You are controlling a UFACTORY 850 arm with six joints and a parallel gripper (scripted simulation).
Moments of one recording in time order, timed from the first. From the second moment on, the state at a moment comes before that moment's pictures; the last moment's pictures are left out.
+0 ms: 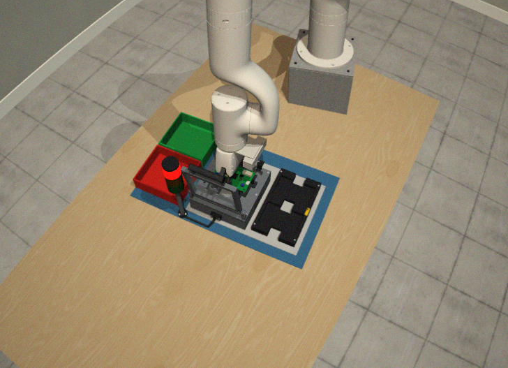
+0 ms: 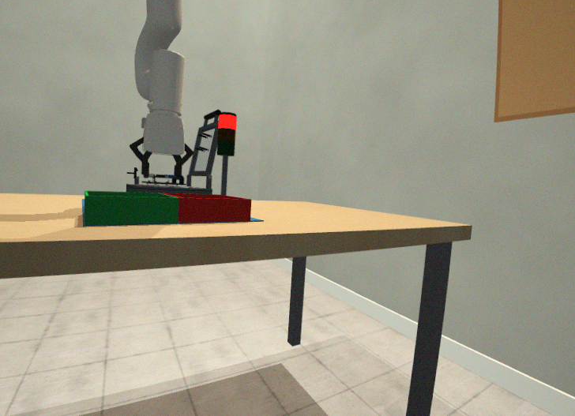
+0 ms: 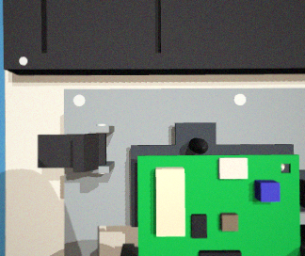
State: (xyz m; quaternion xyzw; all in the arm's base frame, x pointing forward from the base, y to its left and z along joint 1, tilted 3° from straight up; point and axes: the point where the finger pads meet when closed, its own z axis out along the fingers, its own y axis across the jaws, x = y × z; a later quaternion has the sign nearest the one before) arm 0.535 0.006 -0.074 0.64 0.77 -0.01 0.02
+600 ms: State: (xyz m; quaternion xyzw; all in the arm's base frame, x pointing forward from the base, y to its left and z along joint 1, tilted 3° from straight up) arm 0.535 0.006 -0.070 0.64 0.77 -0.01 0.02
